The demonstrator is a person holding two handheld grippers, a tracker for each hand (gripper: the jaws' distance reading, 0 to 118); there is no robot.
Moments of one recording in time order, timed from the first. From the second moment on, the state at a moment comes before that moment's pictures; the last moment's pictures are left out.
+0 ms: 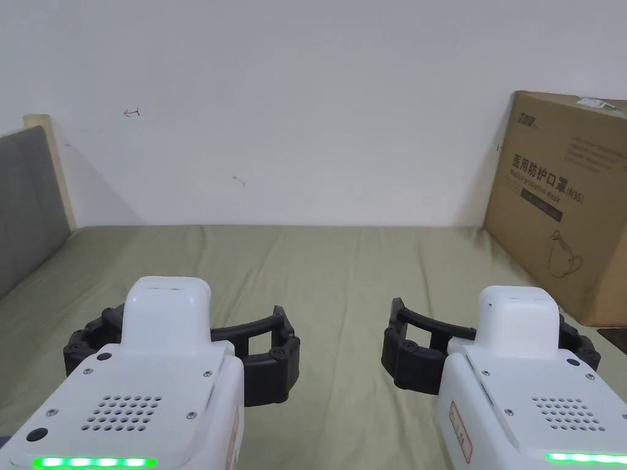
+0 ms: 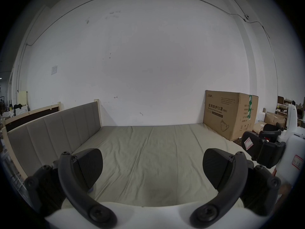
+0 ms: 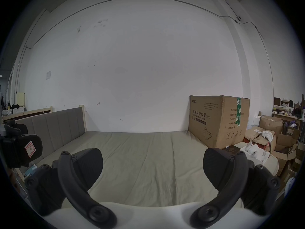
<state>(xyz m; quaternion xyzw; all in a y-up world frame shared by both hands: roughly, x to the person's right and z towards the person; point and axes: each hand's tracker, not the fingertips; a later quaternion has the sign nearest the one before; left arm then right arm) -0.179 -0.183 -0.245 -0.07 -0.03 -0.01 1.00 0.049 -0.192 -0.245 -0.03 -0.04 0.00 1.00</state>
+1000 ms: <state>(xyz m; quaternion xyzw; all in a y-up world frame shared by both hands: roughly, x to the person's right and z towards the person) -0.177 -0.186 -0.246 -0.06 -0.02 -0.02 1.00 0.049 -0.194 -0.246 -0.04 -0.04 -0.01 1.00</state>
